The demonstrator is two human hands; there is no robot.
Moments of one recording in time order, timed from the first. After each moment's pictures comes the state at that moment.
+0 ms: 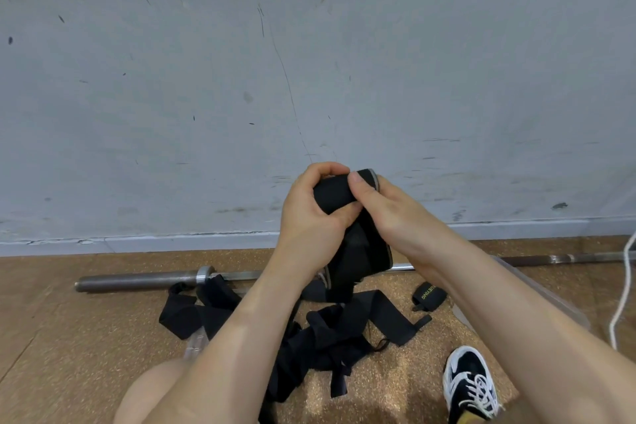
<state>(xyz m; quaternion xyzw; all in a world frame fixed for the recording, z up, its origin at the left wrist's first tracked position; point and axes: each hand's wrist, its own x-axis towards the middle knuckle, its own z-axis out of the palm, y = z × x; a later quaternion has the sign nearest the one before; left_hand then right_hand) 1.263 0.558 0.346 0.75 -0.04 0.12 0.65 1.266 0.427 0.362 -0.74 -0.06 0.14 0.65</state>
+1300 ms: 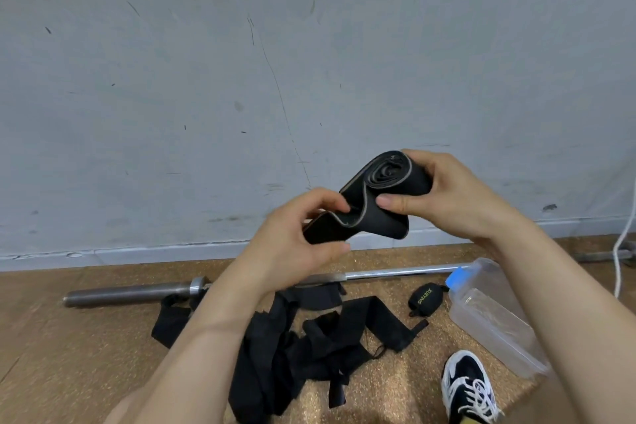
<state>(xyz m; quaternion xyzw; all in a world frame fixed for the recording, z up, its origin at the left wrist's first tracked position) 1.260 0.594 0.353 0.85 -0.18 0.00 0.50 1.295 0.362 0.374 -0.79 -0.21 0.03 0.58</state>
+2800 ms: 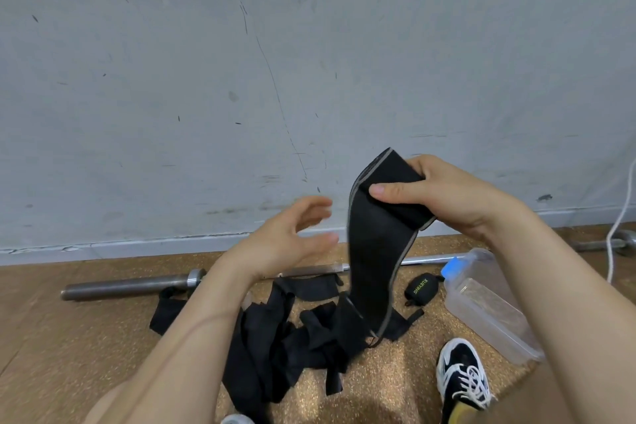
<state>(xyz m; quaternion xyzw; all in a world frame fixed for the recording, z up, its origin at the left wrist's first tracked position) 1.275 0.602 0.330 0.85 -0.10 -0.17 0.48 1.287 0.364 0.381 -0.78 -0.14 0.16 0.59</state>
